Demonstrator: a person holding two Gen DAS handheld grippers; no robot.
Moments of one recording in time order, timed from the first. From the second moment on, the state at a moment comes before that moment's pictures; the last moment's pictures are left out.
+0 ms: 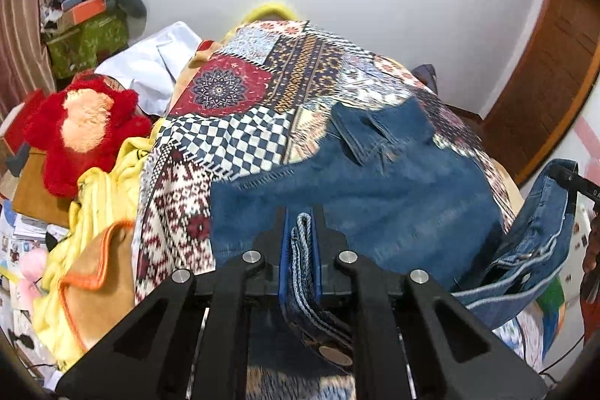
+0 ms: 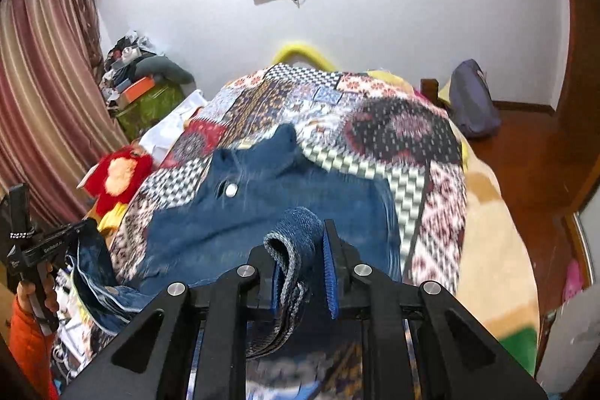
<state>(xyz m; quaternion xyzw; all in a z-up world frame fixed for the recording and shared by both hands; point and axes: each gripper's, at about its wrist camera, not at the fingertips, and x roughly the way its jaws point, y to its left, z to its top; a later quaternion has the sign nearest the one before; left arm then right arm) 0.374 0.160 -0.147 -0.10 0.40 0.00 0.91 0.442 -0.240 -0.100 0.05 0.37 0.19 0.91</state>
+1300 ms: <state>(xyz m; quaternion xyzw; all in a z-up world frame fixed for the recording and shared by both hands) 0.486 0.193 -0.284 -0.18 0.56 -0.02 0.81 0.555 -0.262 -0.168 0.01 0.45 0.13 0.88</state>
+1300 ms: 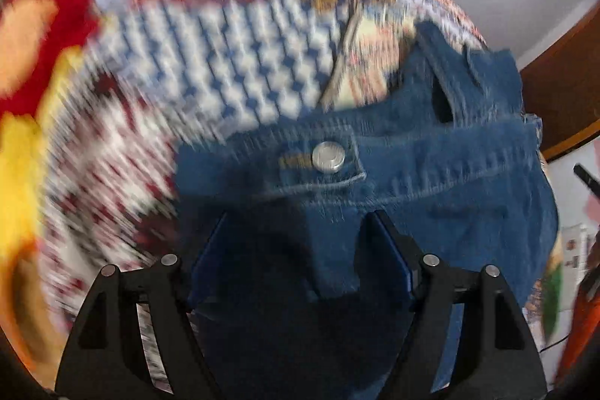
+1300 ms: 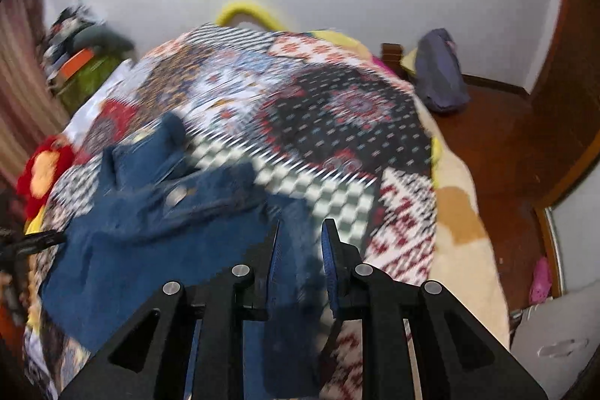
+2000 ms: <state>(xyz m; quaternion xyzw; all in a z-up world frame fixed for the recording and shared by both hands) 0.486 0.193 -0.197 -0.15 0.45 0.00 0.88 0.508 -0.125 -0.184 -0.04 0.48 0.27 0.83</state>
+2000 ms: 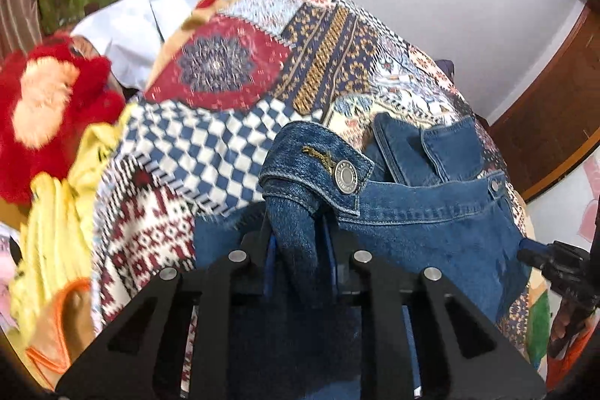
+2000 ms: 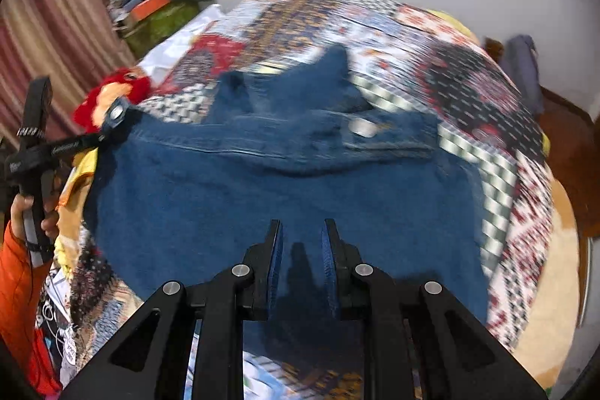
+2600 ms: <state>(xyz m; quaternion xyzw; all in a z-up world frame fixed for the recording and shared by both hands) 0.489 0.202 -0.268 -0.10 0.52 0.02 0.85 0.508 -0.089 -0.247 -0.19 0.48 0.27 0.81</state>
